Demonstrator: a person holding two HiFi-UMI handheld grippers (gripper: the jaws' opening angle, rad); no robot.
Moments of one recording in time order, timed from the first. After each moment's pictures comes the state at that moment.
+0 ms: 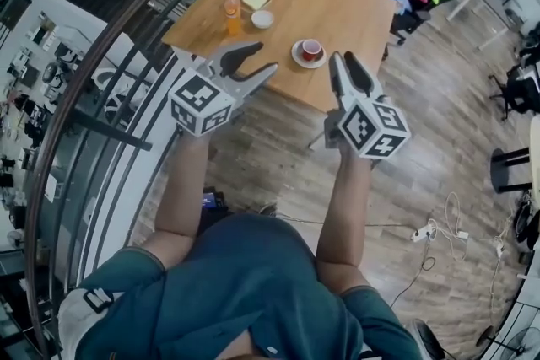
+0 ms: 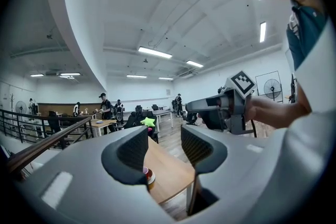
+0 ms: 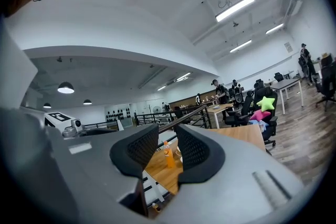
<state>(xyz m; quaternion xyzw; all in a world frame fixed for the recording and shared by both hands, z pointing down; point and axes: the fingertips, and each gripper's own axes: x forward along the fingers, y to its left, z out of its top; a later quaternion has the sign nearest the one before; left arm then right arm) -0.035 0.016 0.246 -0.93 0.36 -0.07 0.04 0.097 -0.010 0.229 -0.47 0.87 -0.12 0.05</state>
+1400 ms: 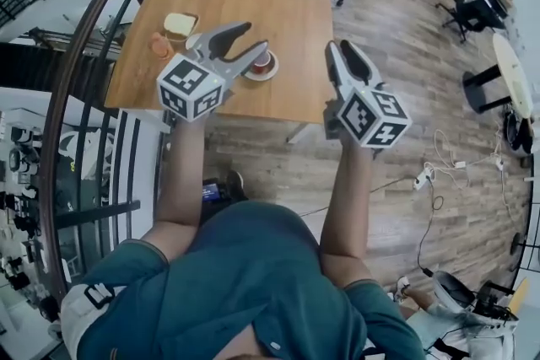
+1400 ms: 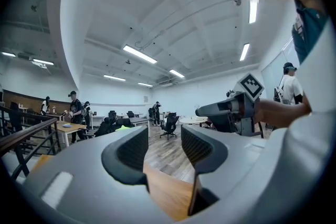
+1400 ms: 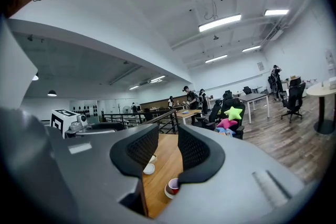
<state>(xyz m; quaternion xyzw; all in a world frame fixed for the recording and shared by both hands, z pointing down) 0.032 -0.146 0.236 -0.98 0.22 -0.02 0.04 0.171 -0.104 0.227 -0.61 0.78 -0.11 0.04</state>
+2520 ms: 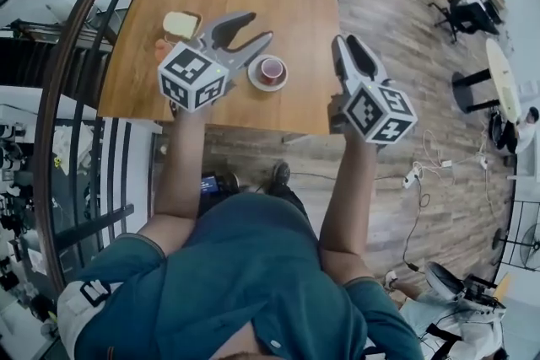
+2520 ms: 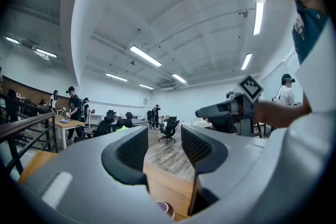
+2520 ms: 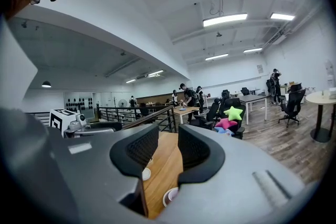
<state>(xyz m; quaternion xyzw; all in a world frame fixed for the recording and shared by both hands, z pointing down) -0.012 -0.258 0.249 -0.98 0.20 0.01 0.01 0.128 -0.212 0.230 -0.63 0.77 -0.11 0.00</state>
